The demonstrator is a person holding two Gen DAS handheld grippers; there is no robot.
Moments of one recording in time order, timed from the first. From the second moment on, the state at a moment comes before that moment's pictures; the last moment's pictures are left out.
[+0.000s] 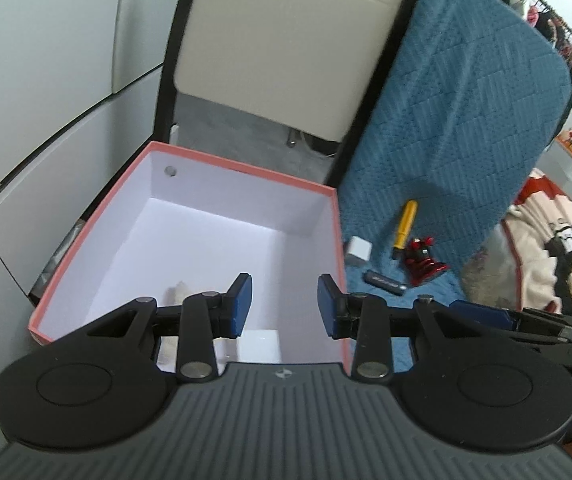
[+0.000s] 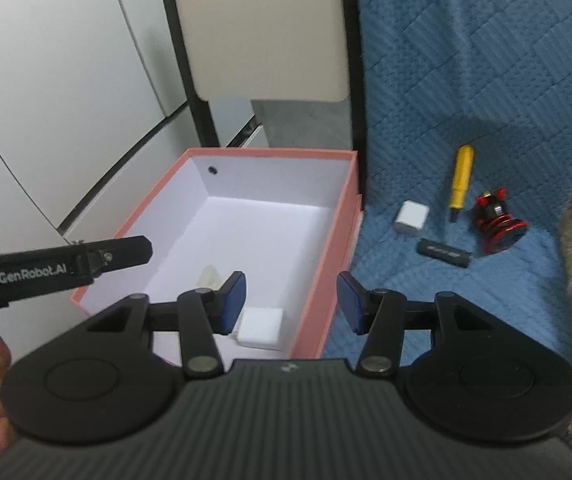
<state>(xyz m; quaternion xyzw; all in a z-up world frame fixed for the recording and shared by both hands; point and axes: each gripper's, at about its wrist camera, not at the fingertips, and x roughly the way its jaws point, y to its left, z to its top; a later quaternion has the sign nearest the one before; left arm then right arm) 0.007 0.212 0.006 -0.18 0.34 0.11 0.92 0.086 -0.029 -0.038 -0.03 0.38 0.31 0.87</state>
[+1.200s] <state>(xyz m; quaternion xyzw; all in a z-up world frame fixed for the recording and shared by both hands) -0.052 0.060 0.021 -0.14 0.32 -0.01 0.94 -0.004 -0.210 -0.025 0.00 0.33 0.20 0.92</state>
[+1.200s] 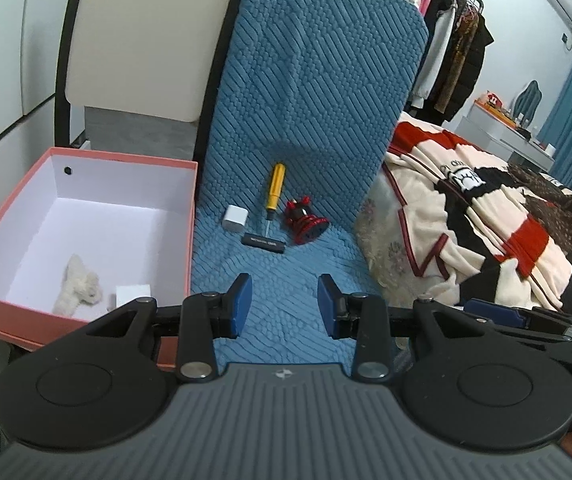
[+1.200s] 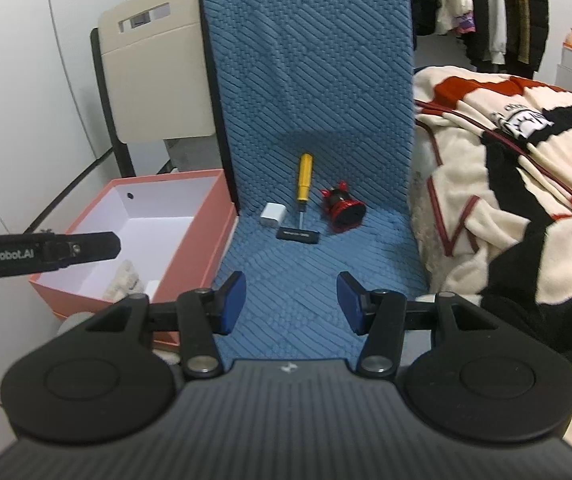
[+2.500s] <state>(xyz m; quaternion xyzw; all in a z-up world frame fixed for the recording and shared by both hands) 0.096 0.014 -0.074 -0.12 0.37 -0.06 0.92 0.083 -0.236 -0.099 0.05 0.36 0.15 0.92</state>
